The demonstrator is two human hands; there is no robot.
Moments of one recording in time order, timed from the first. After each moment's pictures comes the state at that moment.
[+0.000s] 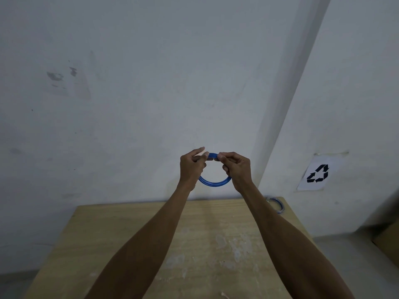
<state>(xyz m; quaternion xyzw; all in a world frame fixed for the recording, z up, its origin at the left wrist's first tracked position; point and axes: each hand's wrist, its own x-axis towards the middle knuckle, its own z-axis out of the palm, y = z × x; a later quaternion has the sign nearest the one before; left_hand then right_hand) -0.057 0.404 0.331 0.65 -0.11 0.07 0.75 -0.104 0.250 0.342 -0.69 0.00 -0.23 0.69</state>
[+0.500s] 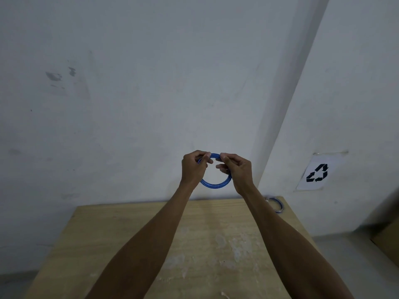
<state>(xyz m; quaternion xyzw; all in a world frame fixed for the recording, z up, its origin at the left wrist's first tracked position) -0.058 0.401 0.328 0.70 -0.16 0.11 0.68 -0.110 0.246 0.335 -0.67 -0.03 -0.22 0.70</state>
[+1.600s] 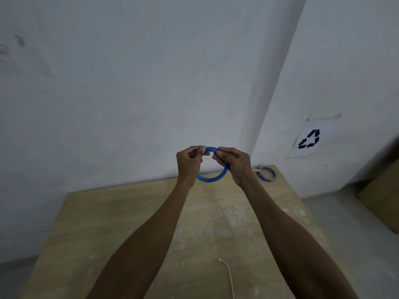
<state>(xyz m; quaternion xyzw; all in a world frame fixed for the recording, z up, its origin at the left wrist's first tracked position) -0.082 0.375 0.276 0.67 -0.10 0.04 0.74 -0.137 0.223 0.286 -0.60 0.05 -0.16 0.78</state>
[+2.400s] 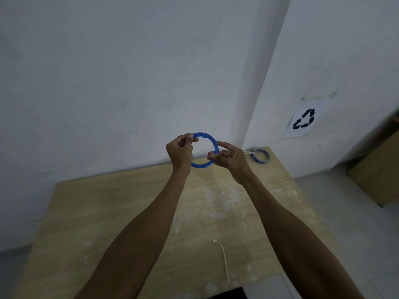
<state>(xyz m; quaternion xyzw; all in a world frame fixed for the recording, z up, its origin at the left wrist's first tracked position) -0.082 0.355 0.254 0.65 0.00 0.09 0.75 -0.167 0.209 0.261 -0.67 0.09 -0.07 0.73</state>
